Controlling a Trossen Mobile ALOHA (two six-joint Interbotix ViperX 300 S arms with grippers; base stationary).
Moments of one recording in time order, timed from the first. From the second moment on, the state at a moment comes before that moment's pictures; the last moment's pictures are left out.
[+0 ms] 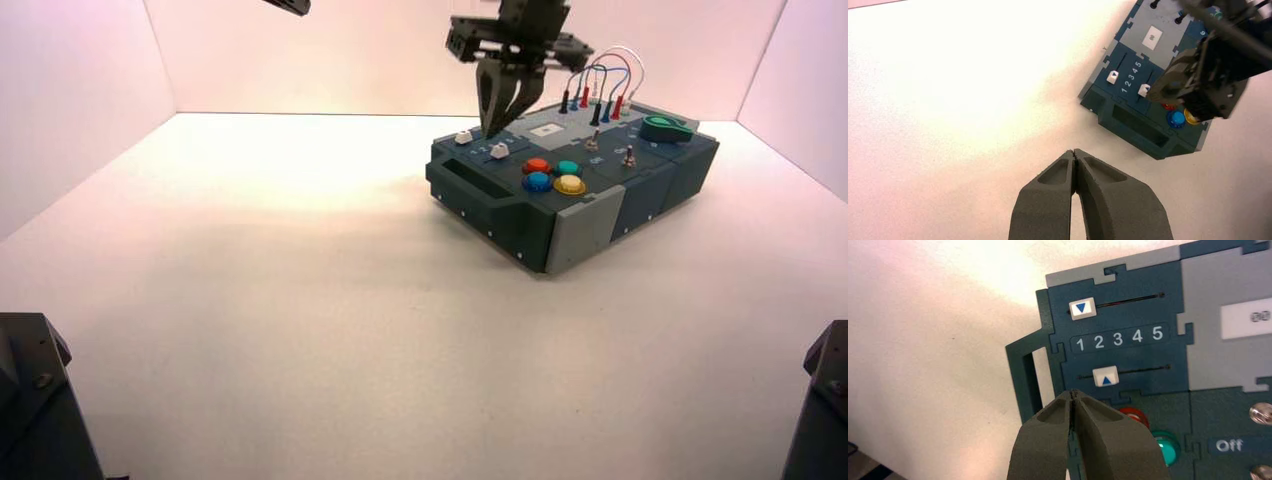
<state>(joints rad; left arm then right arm) -0.46 -0.40 0.78 -0.19 0.52 0.04 0.47 0.21 0.40 0.21 0.76 -0.05</state>
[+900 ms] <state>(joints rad) -0.46 -0.40 0.78 -0.19 0.52 0.04 0.44 0.27 0.37 0.18 0.76 -0.05</state>
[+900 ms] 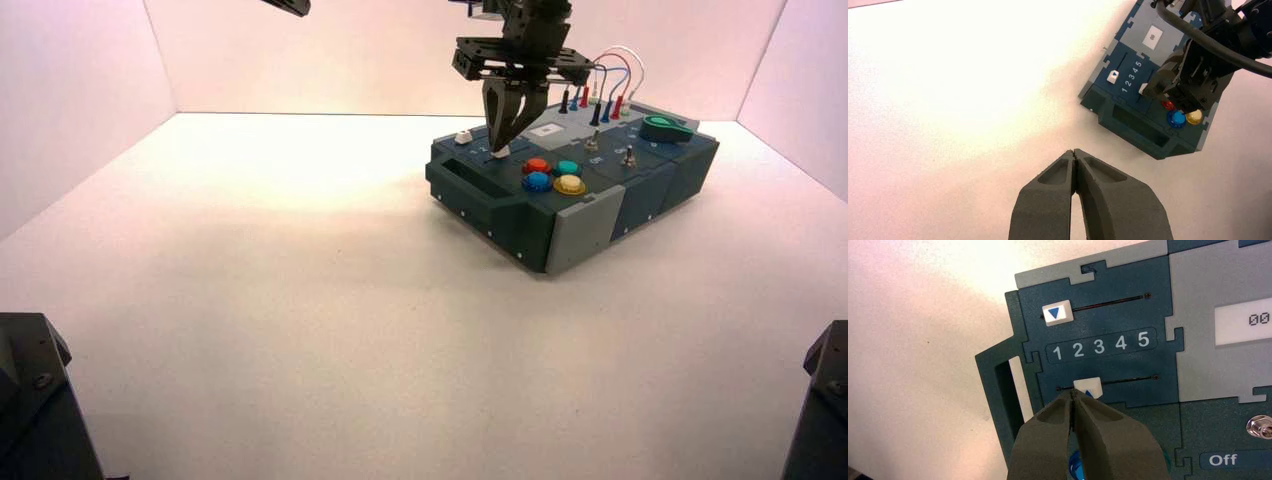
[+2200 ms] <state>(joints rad) -0.46 -0.40 0.78 -0.19 0.52 0.04 0.44 0.29 0.35 0.17 0.78 -0.05</state>
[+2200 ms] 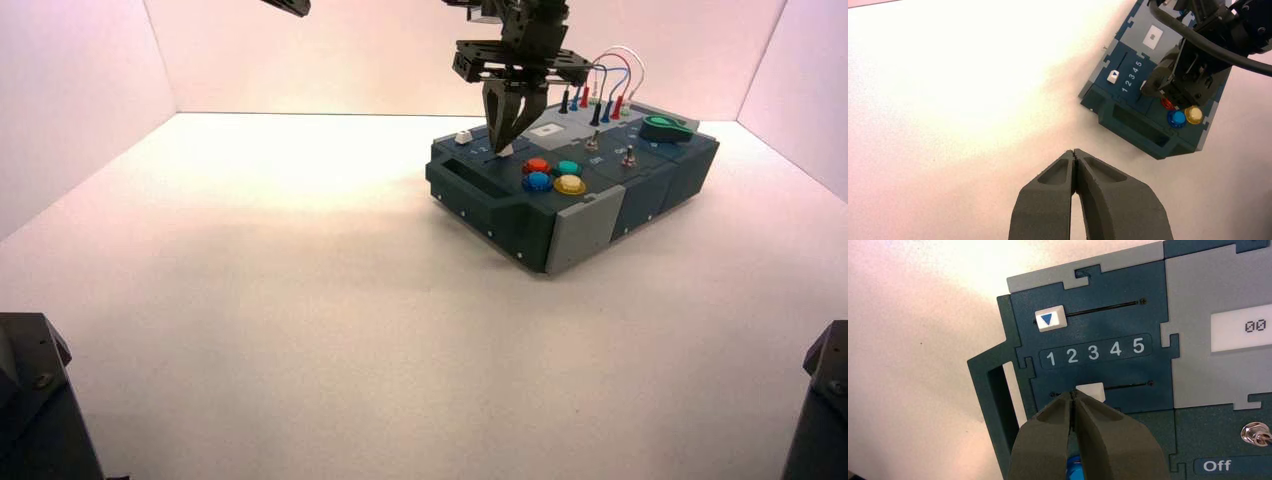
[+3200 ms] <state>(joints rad) -0.46 -0.40 0.77 -0.19 0.57 0.05 0.44 0.12 0.29 0.18 0.84 -0.04</state>
